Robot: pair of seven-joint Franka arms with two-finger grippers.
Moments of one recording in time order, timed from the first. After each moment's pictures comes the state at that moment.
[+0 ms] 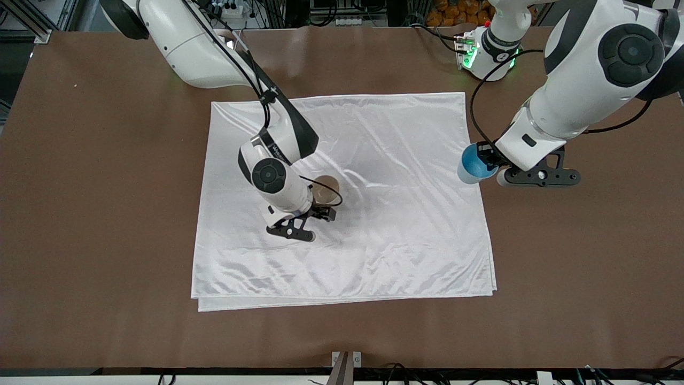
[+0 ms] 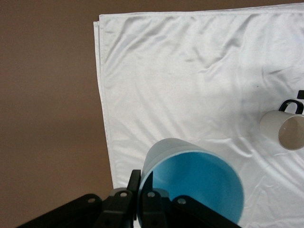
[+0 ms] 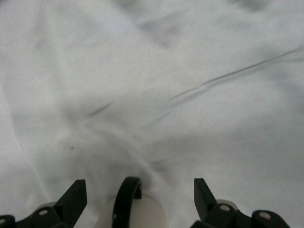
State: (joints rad) left arm 0.11 0.20 -0.53 -1.54 0.04 1.67 -0.39; right arm 0.51 0.75 0.07 -1.45 0.12 2.26 0.71
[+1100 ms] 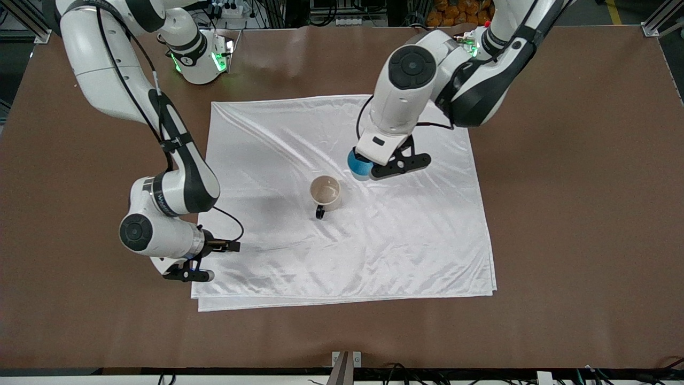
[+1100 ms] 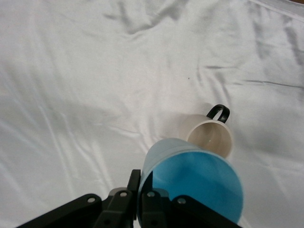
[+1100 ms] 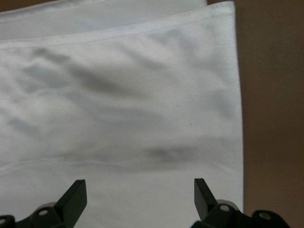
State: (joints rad) left arm -0.31 0.44 -0.53 -1.52 0.16 1.94 -1.12; right arm 0.14 0.75 0.06 -1.45 0.11 2.12 0.20
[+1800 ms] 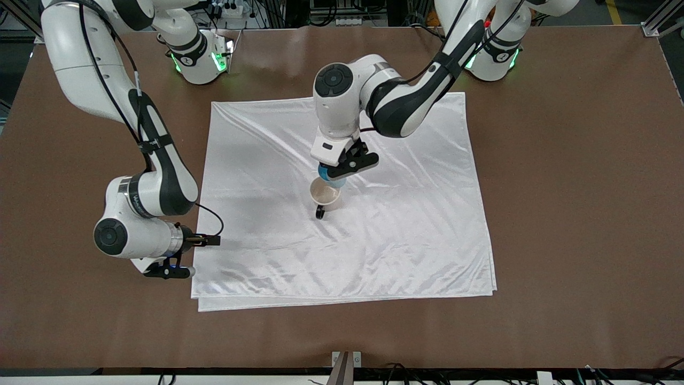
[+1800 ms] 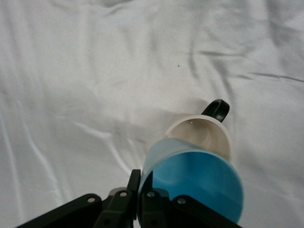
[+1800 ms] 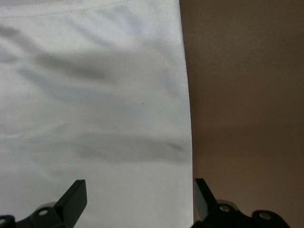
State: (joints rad) left arm -0.65 0.61 -0.28 -1.45 0.25 2.04 -1.33; right arm 0.08 0.70 0.06 -1.51 0.07 2.05 0.13
